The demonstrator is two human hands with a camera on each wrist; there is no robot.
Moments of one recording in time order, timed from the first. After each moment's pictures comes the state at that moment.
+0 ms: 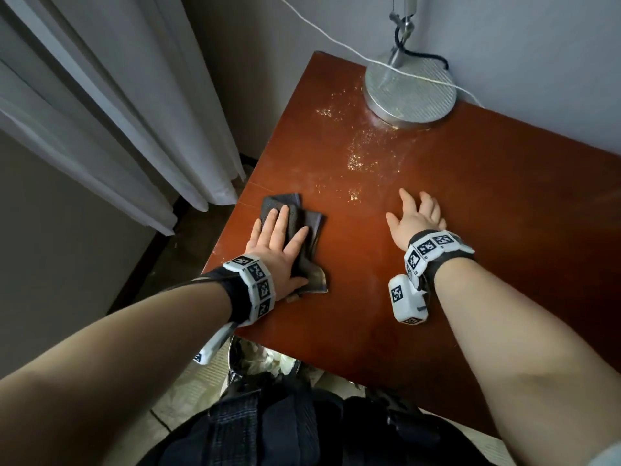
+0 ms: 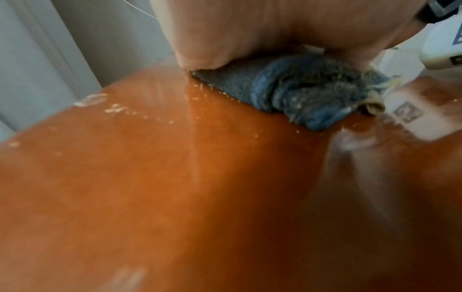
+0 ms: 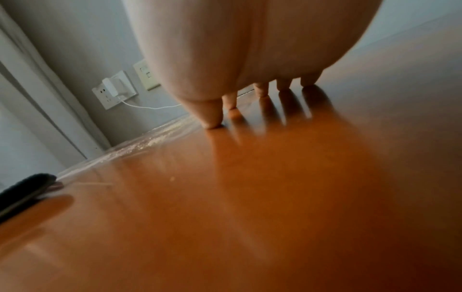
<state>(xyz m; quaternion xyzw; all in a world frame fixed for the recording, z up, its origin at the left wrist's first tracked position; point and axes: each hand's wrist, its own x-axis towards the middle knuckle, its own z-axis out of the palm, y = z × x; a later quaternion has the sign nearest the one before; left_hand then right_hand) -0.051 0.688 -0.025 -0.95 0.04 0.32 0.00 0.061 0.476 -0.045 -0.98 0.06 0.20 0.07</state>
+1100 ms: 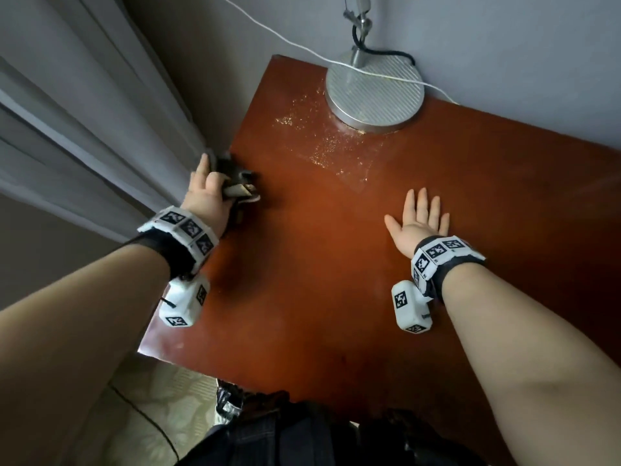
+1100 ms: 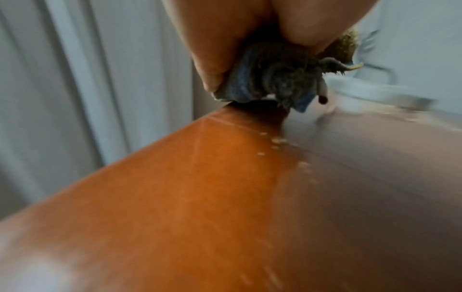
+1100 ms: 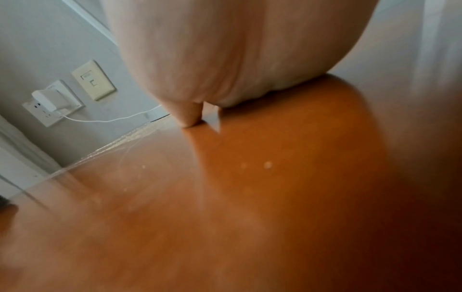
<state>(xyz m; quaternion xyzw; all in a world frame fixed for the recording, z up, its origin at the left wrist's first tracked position) 0.047 0.733 -0.031 -0.95 -0.14 0.03 -0.27 0.093 0.421 -0.051 -0.96 0.05 0.29 0.03</state>
